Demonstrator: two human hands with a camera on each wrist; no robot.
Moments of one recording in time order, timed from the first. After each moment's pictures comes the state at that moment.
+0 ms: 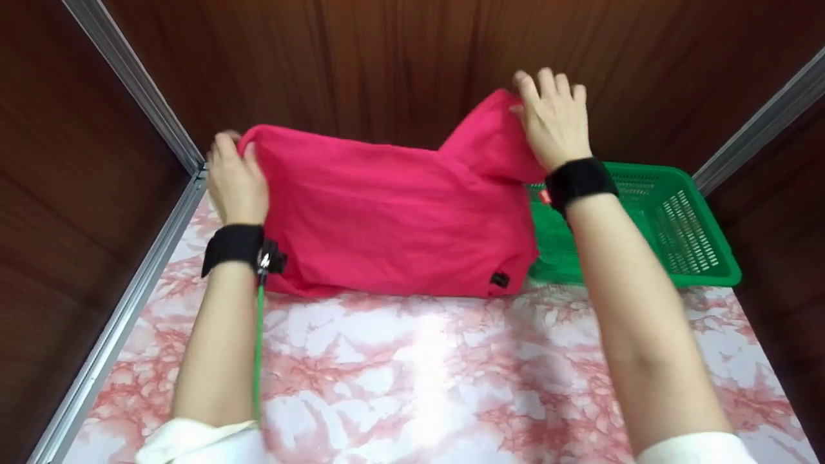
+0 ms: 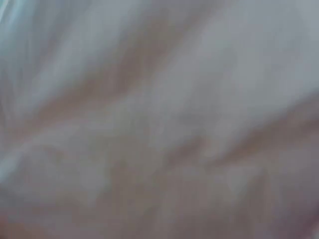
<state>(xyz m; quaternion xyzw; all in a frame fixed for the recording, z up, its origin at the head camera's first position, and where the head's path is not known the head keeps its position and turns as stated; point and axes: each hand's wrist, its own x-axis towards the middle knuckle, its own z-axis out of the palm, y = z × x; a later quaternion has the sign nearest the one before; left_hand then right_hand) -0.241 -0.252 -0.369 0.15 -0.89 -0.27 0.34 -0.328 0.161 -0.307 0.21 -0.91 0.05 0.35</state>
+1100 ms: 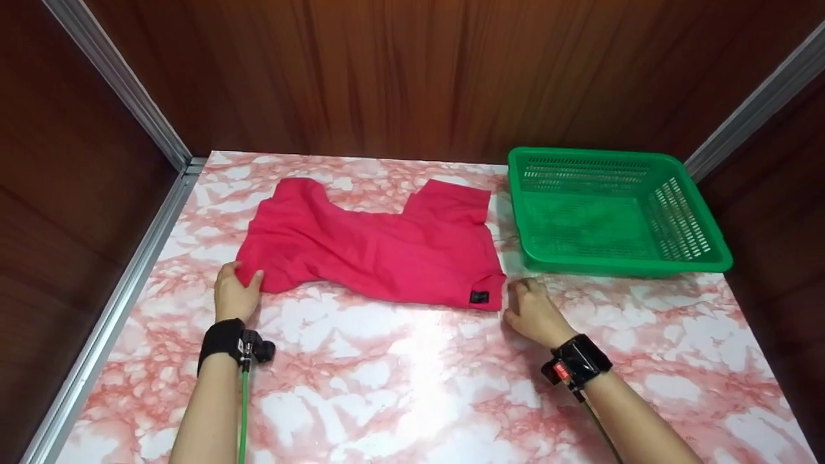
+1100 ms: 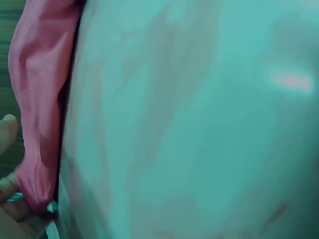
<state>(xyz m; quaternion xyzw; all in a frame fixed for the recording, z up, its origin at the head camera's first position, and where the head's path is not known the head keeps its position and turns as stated) -0.157 -0.304 -0.536 0.21 -0.90 -0.38 0.08 -0.159 0.204 -0.520 0.15 -0.97 0.20 0.00</state>
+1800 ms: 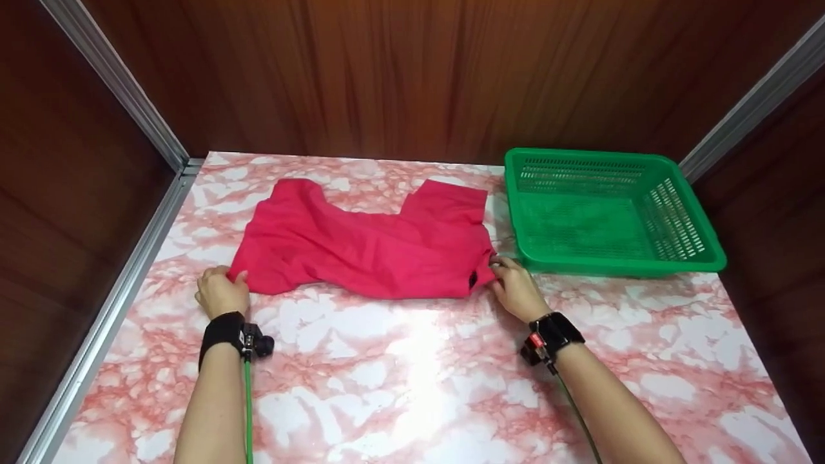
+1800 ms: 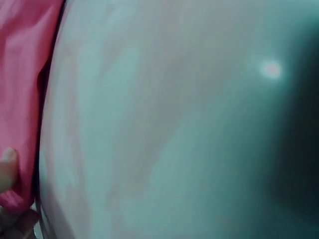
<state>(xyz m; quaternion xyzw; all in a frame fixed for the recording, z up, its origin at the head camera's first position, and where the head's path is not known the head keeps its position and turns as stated) -0.160 -0.305 -0.534 0.28 -0.90 -0.31 0.16 -0.202 0.188 -0.534 0.21 -0.93 0.27 0.11</state>
